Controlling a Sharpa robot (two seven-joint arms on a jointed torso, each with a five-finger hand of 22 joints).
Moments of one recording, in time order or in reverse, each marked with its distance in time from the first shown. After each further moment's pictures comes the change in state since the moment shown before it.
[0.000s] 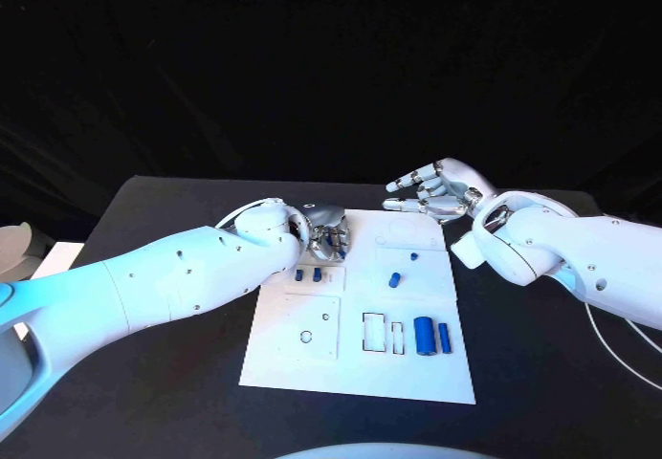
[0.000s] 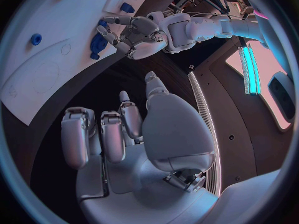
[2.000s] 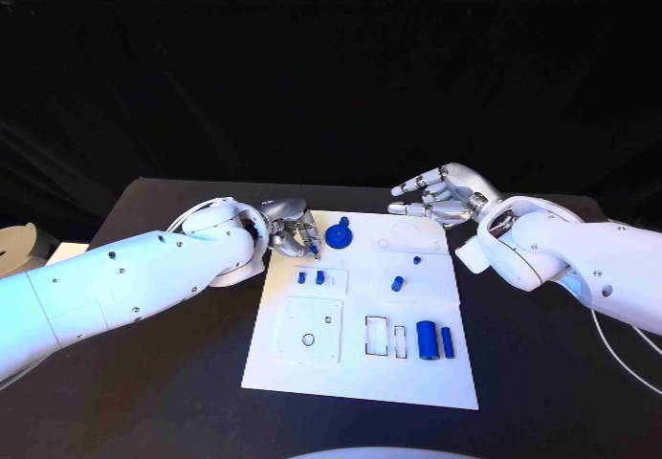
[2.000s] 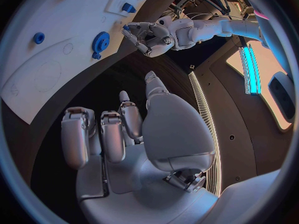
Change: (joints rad) left arm -0.003 -0.202 0.040 0.132 0.135 -0.040 0.020; left_hand -0.101 -0.053 0.128 -0.076 0.007 0.028 0.007 -0.049 -0.024 0.025 0.010 -0.081 -0.006 0.000 0.000 0.009 -0.034 0.000 0.000 0.000 0.001 0.009; right arm -0.002 -0.004 0.000 -0.003 0.000 0.000 0.001; right_hand 0.000 0.000 -0.003 -0.003 0.000 0.000 0.000 0.000 0.000 0.000 0.000 0.000 0.001 0.000 0.000 0.000 -0.001 0.000 0.000 0.000 0.000 0.000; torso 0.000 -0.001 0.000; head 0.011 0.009
